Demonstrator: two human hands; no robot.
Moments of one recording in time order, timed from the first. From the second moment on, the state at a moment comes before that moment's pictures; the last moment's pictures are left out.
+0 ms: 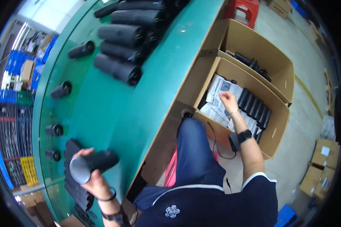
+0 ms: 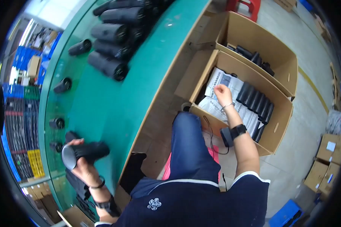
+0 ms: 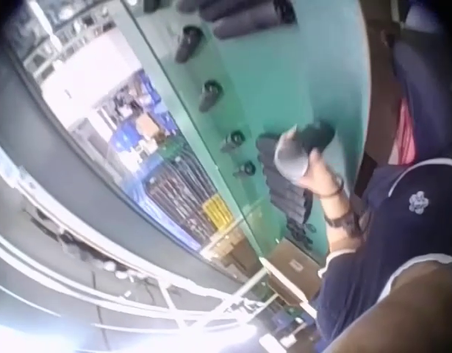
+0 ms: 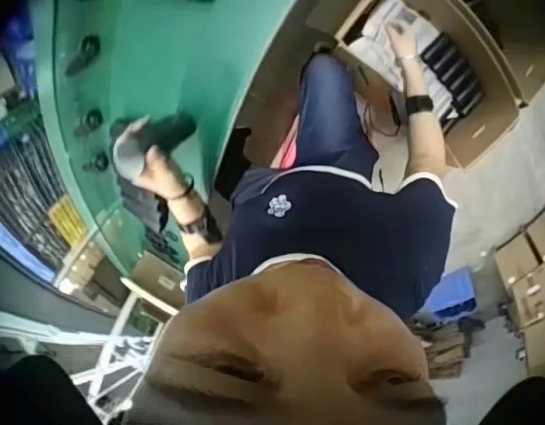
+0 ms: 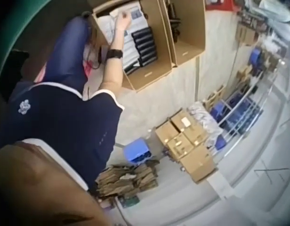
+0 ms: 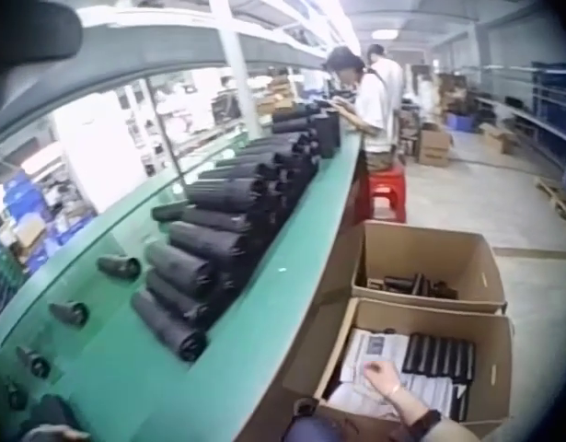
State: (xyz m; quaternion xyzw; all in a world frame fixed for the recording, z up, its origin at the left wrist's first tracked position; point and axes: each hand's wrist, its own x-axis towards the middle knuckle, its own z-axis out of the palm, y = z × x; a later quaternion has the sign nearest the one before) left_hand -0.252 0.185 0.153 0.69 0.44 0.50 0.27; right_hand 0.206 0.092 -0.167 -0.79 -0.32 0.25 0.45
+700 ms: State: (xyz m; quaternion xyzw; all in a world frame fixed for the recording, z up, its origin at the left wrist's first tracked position) left_hand -0.249 0.236 0.166 0.53 0.63 0.48 0.30; right_hand 0.456 0.158 -0.541 -0.68 0.33 0.16 0.64
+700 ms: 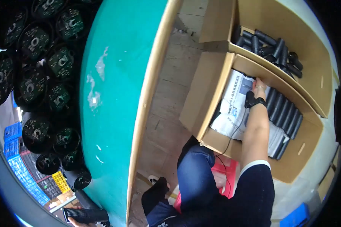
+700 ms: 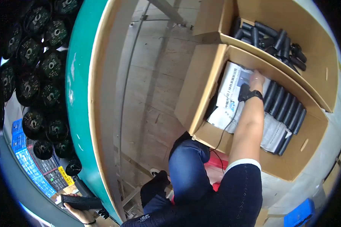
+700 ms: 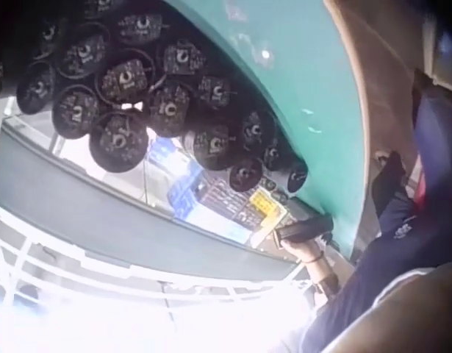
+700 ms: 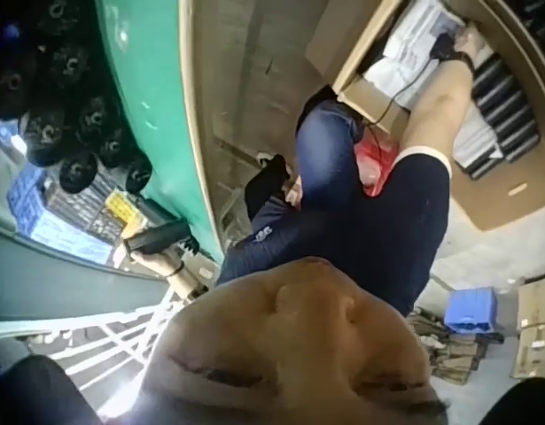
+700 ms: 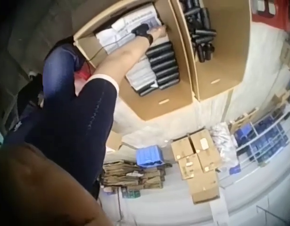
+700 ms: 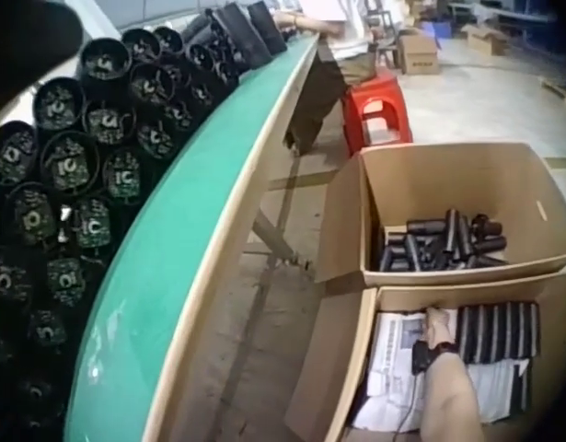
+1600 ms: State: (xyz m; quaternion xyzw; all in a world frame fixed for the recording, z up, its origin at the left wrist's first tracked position) left_hand -0.397 -0.013 0.191 0.50 0.47 0.61 0.40; right_hand -0.056 0.160 0.168 -0.12 -0.78 0.42 0.46
